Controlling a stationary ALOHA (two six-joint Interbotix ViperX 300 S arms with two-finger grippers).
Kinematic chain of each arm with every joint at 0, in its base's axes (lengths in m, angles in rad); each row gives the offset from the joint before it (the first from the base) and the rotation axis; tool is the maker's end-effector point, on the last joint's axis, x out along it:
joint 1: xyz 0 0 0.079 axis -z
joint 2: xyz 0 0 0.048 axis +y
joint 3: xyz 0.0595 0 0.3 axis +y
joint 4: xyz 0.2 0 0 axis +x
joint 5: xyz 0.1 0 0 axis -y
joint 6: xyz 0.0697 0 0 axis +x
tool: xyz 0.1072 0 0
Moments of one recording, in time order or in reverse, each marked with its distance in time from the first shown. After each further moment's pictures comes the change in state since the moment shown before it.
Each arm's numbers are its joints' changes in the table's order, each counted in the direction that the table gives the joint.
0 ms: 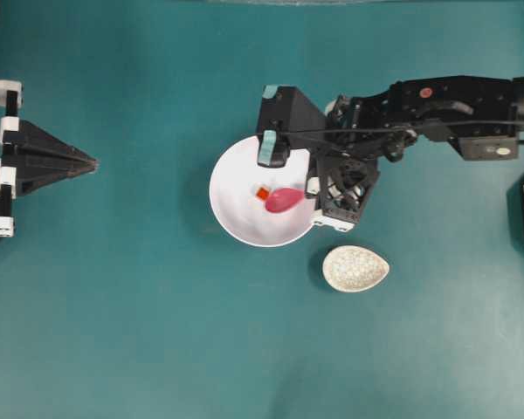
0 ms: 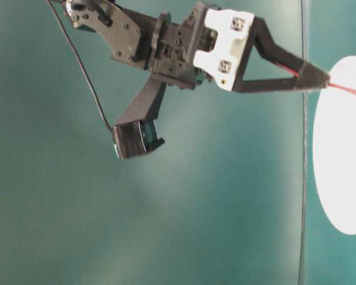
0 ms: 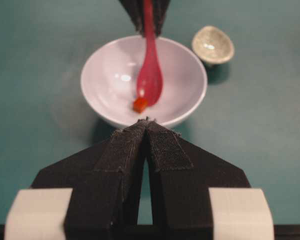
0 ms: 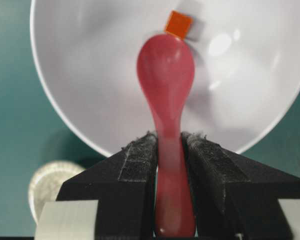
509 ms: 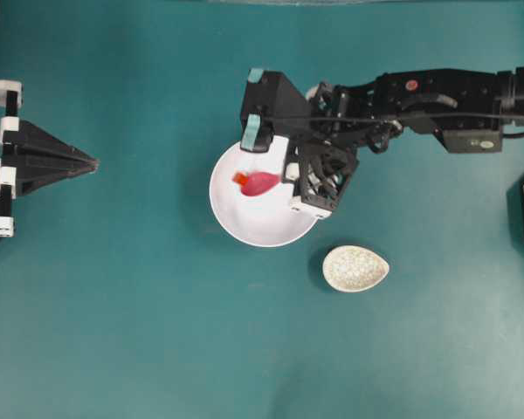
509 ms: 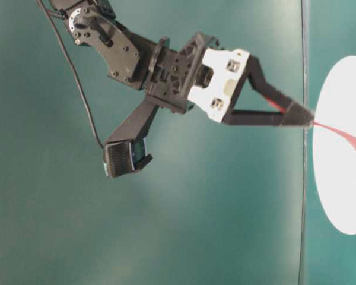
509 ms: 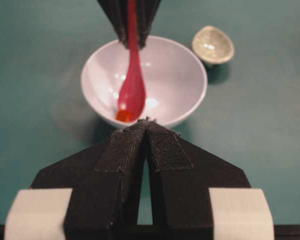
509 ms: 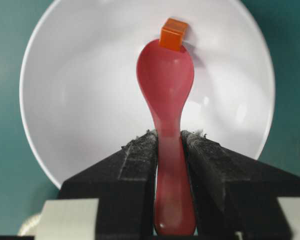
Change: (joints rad) left arm 0.000 0.000 0.000 0.000 0.000 0.003; right arm 0.018 0.031 -0.049 -0.025 0.095 0.003
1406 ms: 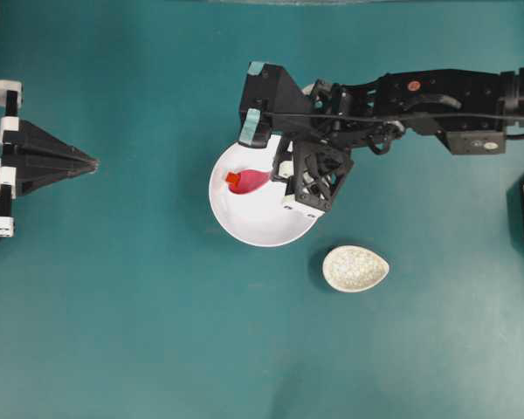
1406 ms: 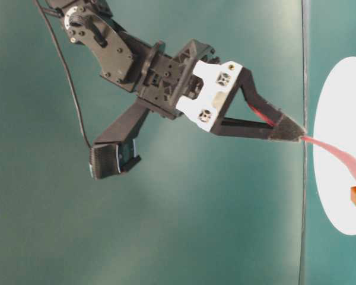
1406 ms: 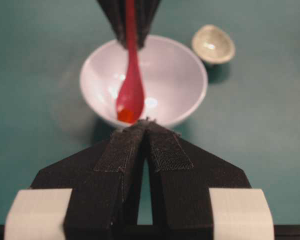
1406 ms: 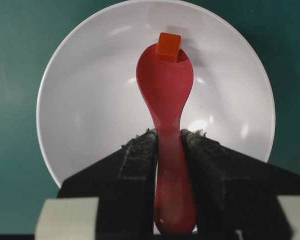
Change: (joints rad) left arm 0.000 -0.002 0.000 0.000 0.000 0.000; right arm -0.009 -0.017 0.009 0.008 0.055 0.020
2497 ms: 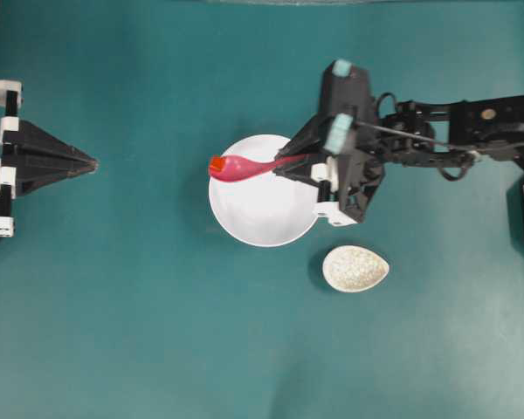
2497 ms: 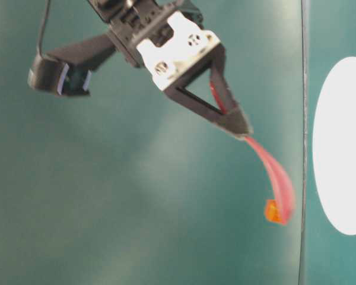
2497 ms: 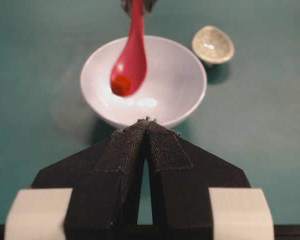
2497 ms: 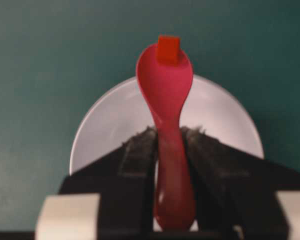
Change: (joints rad) left arm -0.002 0.002 0.000 0.000 0.000 -0.006; right arm -0.052 -0.218 0.304 0.002 0.554 -0.008
